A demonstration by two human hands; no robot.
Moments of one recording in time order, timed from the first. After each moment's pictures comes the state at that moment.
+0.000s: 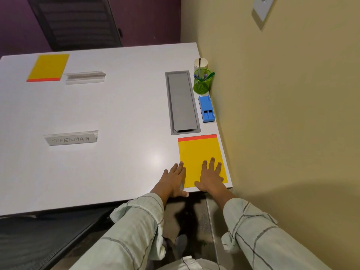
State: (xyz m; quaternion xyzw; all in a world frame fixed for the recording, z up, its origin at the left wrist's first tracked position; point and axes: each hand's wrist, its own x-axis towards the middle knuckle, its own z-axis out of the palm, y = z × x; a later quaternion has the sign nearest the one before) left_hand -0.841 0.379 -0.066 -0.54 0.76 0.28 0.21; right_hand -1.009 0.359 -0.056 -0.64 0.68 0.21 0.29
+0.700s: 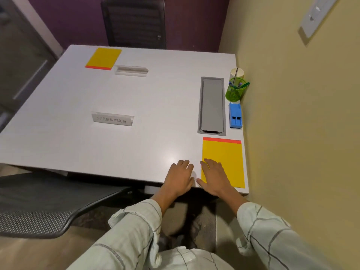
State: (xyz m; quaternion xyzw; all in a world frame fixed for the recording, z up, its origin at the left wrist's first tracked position) left_hand -0.817 0.443 -0.006 -0.65 0.75 0.12 0.03; right_hand -0.986 0.383 -0.042 -0.87 0.46 0.11 0.15
